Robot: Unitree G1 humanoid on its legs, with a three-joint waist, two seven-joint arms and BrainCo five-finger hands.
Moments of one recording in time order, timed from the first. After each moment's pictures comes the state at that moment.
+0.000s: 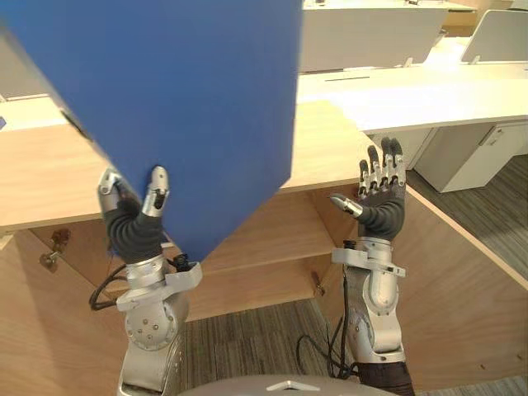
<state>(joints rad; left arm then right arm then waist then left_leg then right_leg) 0.19 0.04 -0.23 -0.64 0.02 -0.32 0.38 0.03 -0.02 0.08 -0.35 0.26 -0.37 -0.17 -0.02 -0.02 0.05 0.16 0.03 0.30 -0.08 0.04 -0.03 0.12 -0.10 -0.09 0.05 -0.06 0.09</state>
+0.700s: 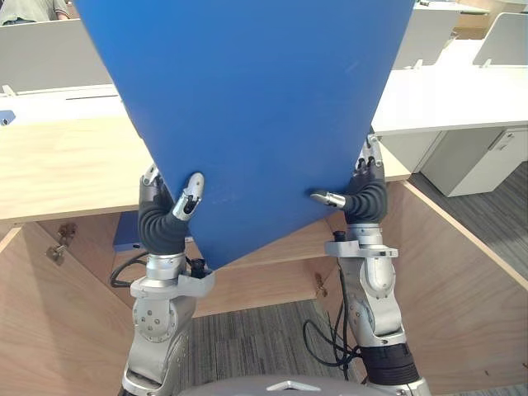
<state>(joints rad) 0.15 0.08 -0.28 -0.60 -0.15 -0.36 0.15 -0.06 -0.10 0.11 -0.29 0.29 -0.34 -0.06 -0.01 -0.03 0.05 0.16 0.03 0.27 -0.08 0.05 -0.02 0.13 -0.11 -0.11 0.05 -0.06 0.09</state>
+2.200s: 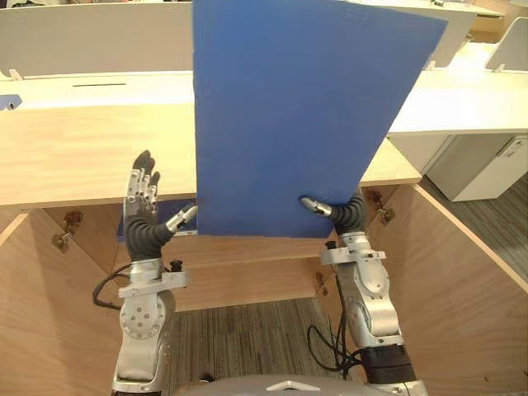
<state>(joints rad) 0.22 0.05 -0.04 -0.40 -0.05 -0.35 0.19 -0.03 -0.07 0.04 -0.20 0.27 -0.26 0.05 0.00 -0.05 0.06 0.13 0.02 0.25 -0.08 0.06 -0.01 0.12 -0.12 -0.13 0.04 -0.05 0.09</state>
